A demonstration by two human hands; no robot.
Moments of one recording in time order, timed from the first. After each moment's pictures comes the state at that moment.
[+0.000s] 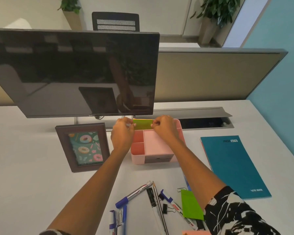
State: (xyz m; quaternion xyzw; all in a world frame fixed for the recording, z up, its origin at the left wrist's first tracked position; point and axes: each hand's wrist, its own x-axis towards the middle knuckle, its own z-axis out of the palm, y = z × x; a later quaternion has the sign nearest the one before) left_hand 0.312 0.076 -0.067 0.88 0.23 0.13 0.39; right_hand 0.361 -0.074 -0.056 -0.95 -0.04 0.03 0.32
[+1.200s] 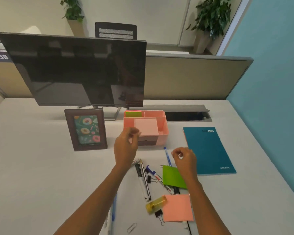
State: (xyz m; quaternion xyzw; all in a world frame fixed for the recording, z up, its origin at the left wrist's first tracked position) left_hand 0.169 0.011 -0.046 0.83 0.08 0.24 0.49; right_hand 0.176 -0.211 -0.088 -0.91 0.02 -0.10 0.40
